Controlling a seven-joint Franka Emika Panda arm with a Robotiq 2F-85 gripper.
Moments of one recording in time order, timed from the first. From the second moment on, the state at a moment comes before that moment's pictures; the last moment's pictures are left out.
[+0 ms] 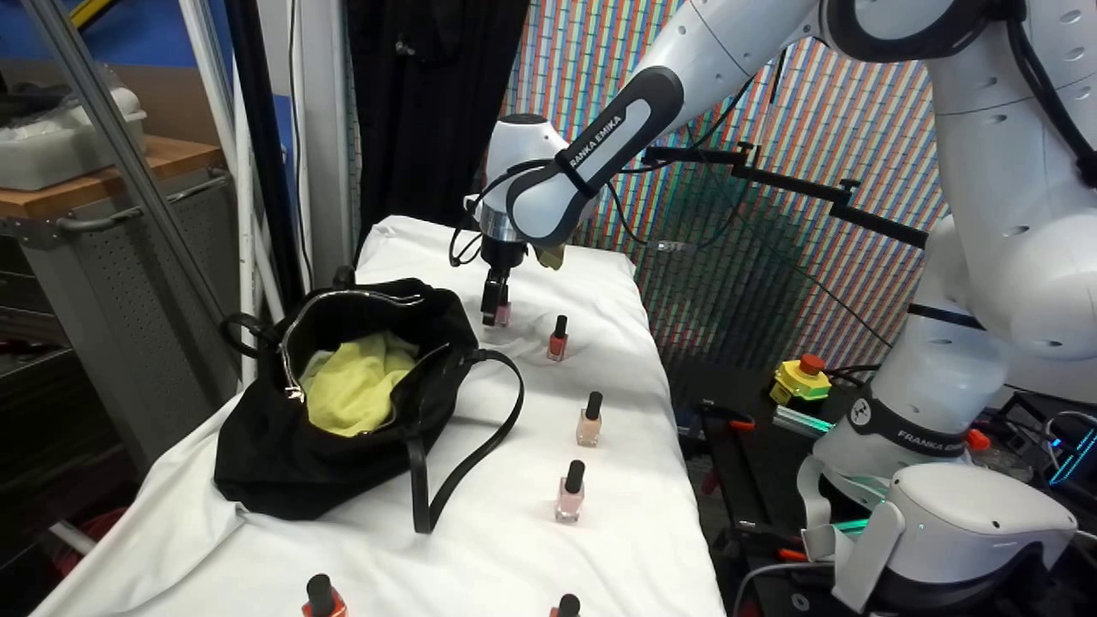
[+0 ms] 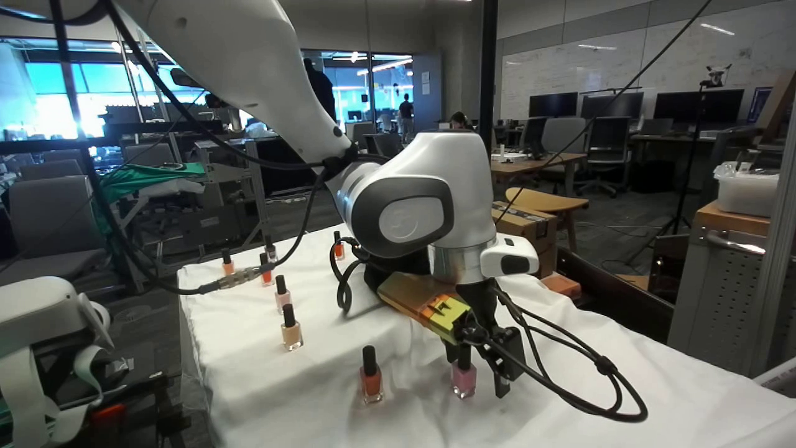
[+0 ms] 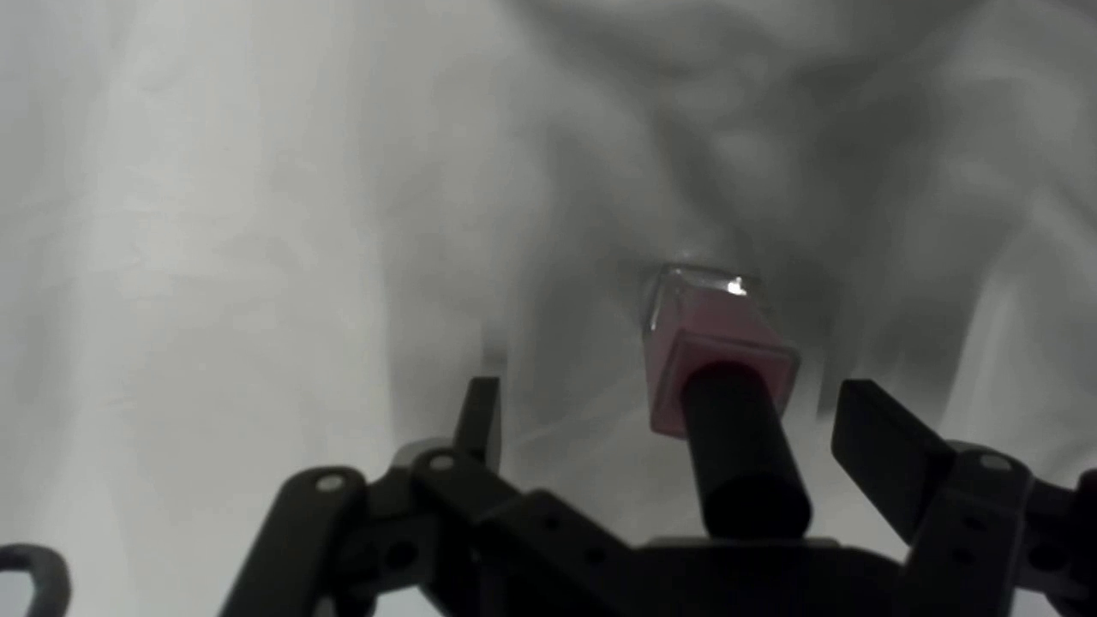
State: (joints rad) arm -0.21 0.55 -0.11 -1.95 -0.04 2.61 -0.31
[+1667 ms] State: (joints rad) arm -0.20 0.54 -0.11 -1.94 -0.11 2.51 -0.31
